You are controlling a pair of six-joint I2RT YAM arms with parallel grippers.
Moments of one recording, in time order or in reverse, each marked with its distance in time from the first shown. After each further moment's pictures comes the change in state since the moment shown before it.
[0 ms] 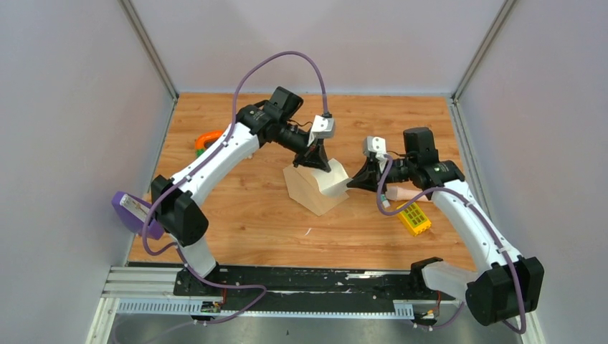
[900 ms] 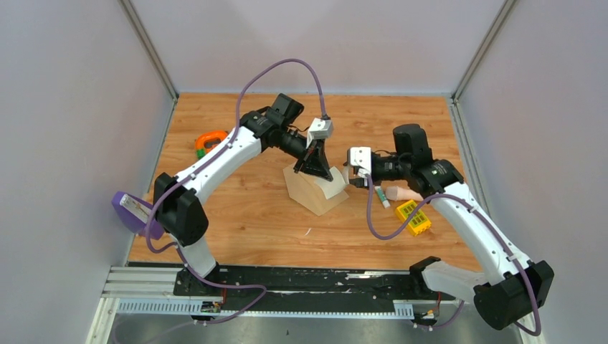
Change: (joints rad) left arm 0.004 0.000 -0.097 0.070 0.193 -0.097; right arm 0.164 -0.031 0.084 -0.012 0.317 -0.262
